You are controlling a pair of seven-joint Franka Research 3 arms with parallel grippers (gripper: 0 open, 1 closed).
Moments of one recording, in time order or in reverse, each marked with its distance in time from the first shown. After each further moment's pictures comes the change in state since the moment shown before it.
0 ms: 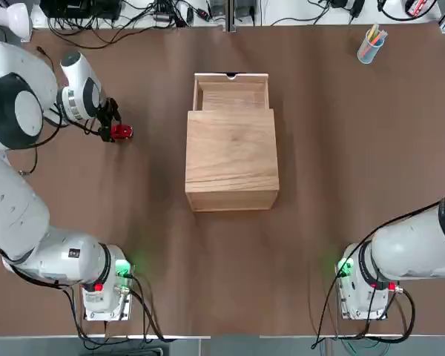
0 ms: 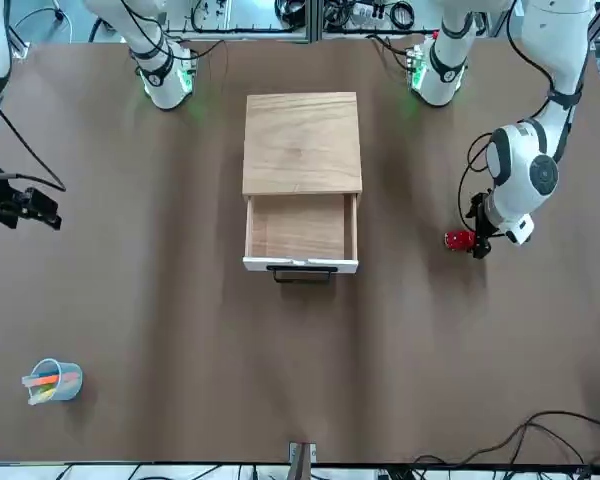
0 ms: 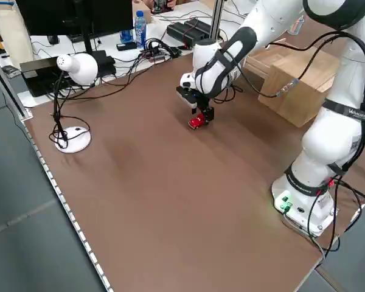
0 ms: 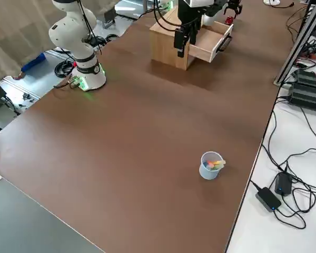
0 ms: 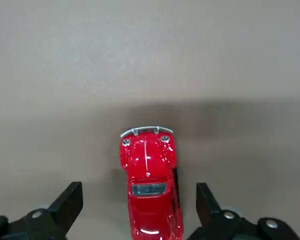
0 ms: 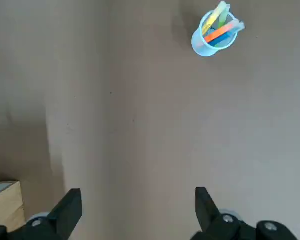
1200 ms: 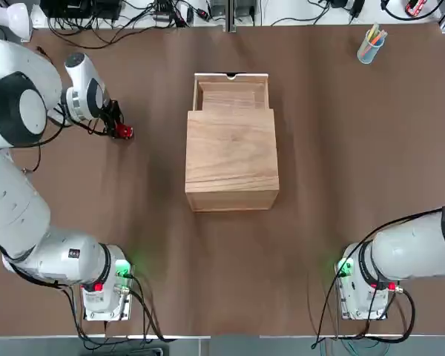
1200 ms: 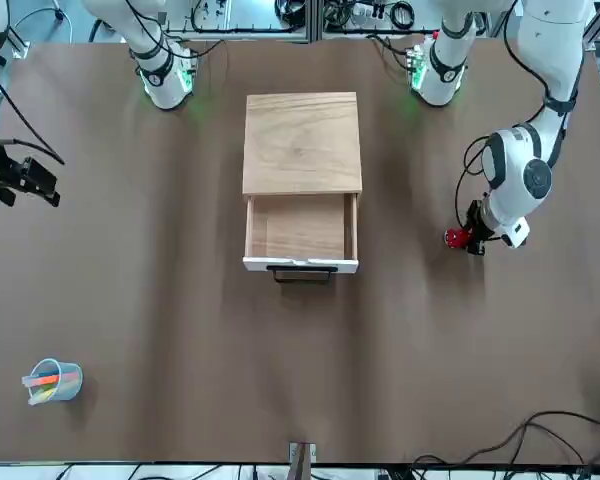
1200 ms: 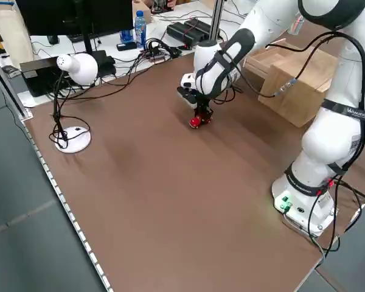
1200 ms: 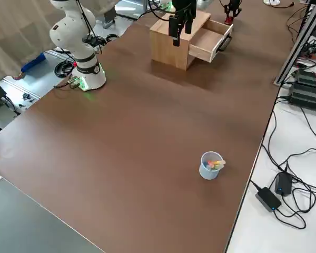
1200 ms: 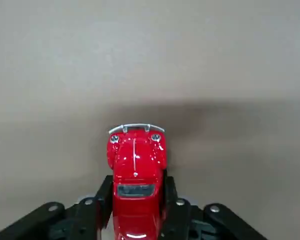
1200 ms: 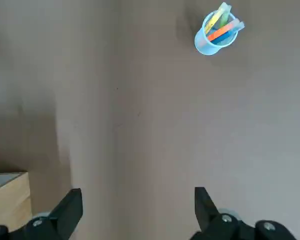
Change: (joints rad) left arm -0.004 0.020 -0.021 0.022 -0.002 0.032 -0.014; right arm 0.042 -0.083 -0.025 -0.042 0.024 -0.022 0.008
